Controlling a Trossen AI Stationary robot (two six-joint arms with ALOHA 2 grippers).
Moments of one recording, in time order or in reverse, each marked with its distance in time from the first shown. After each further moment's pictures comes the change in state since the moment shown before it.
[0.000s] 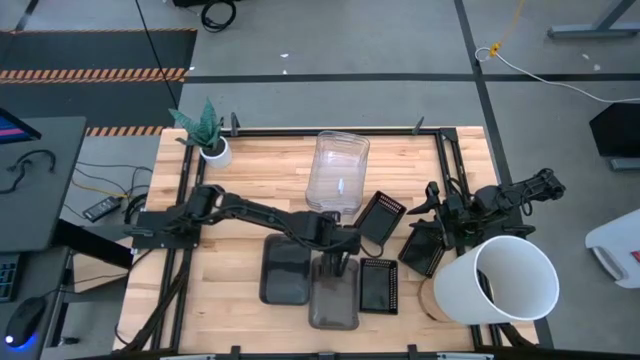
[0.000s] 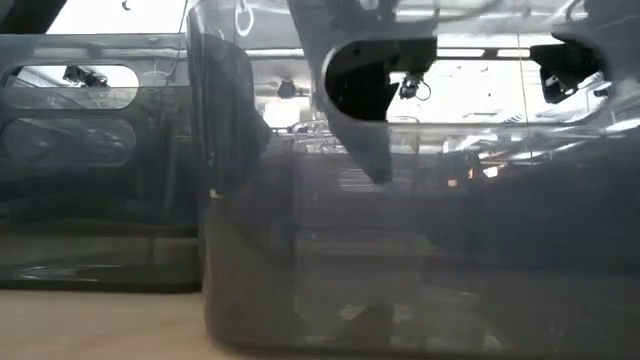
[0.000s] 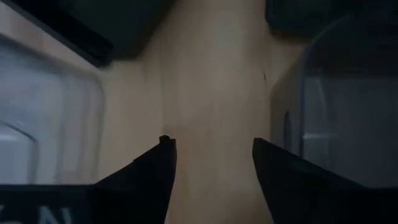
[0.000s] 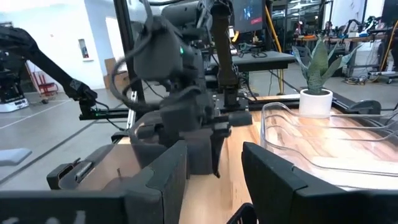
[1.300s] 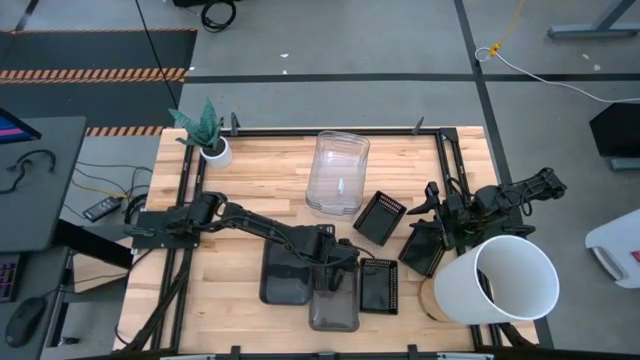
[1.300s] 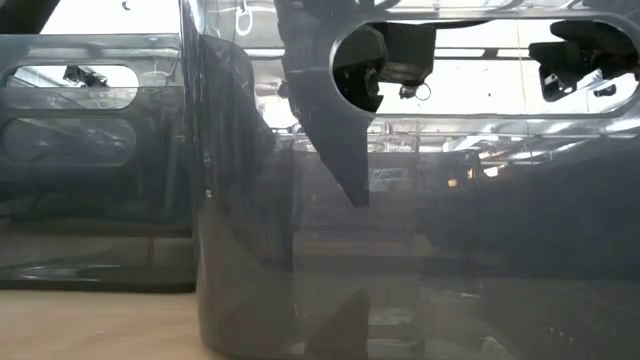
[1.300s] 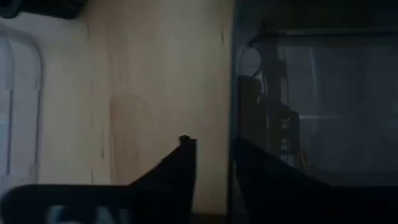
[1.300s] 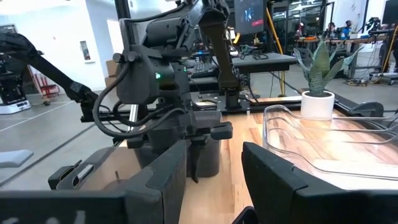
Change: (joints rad) left arm -0.063 0.034 0.000 -0.055 0.004 -0.091; right arm 0.000 0.021 0.000 0.028 -0.002 0.000
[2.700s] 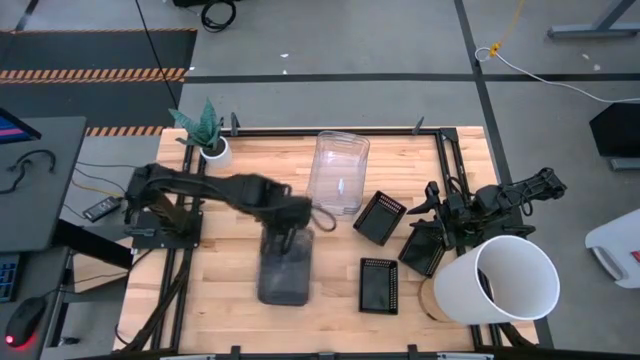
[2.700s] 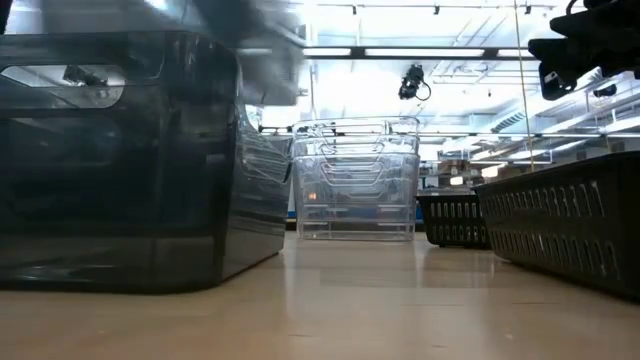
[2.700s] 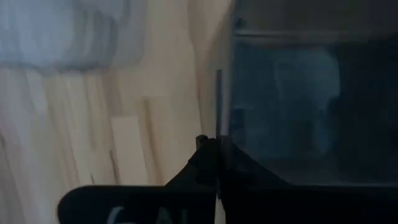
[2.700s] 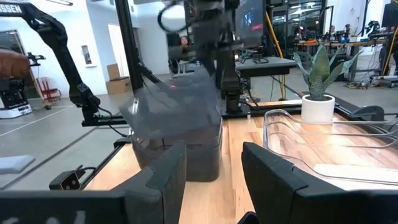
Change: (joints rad) left arm 0.110 -0.507 -0.150 -0.418 0.077 0.170; right arm 0.000 0.000 0.000 0.019 0.000 0.000
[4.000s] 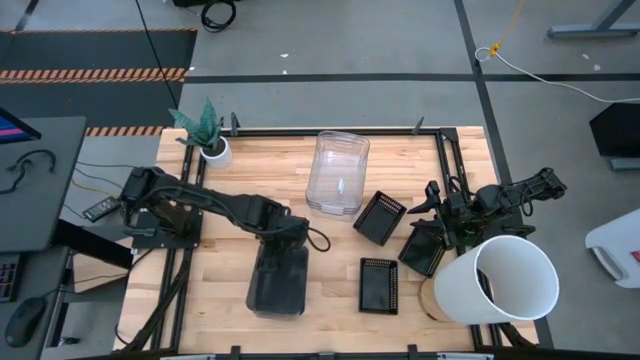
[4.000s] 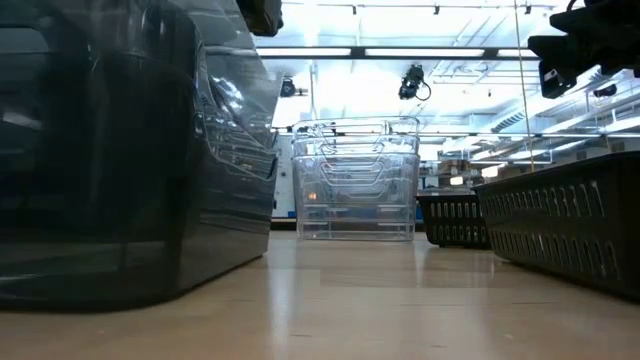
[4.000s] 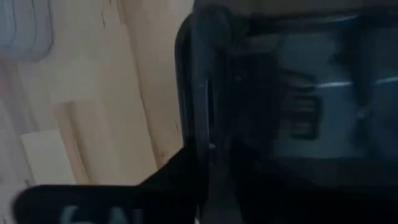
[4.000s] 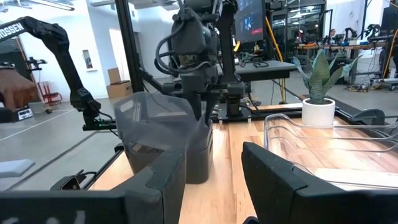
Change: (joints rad) left arm -0.056 -0.023 -0.307 0.274 0.118 -0.017; right arm 0.000 0.000 0.000 0.018 0.000 0.000
